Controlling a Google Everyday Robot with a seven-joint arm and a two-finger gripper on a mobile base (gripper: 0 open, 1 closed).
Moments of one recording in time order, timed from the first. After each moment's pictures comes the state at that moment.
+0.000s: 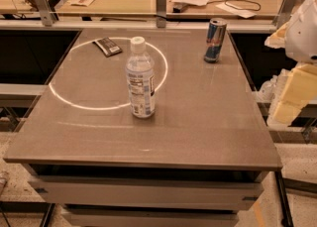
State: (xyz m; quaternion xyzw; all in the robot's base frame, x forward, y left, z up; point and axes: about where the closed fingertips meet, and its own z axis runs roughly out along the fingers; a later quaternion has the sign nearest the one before) arm 0.438 -0.217 0.976 -0.60 0.78 -0.03 0.16
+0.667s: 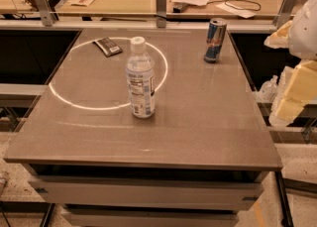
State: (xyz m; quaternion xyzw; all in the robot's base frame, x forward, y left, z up) arm 0.439 -0.219 0.977 -0.60 0.78 -0.01 0.17
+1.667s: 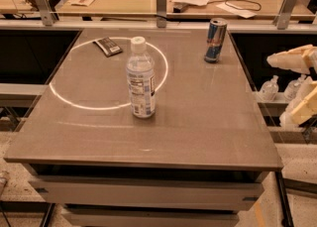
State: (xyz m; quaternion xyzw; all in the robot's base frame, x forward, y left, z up) arm 0.449 -0.234 0.948 -0.55 0.73 0.23 0.32
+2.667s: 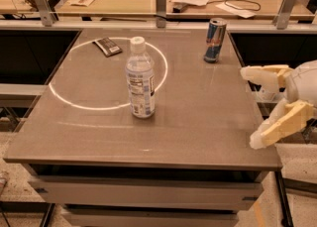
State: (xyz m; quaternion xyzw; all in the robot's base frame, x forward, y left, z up) arm 0.419 -0.171 0.942 -0.52 0.67 0.33 0.41
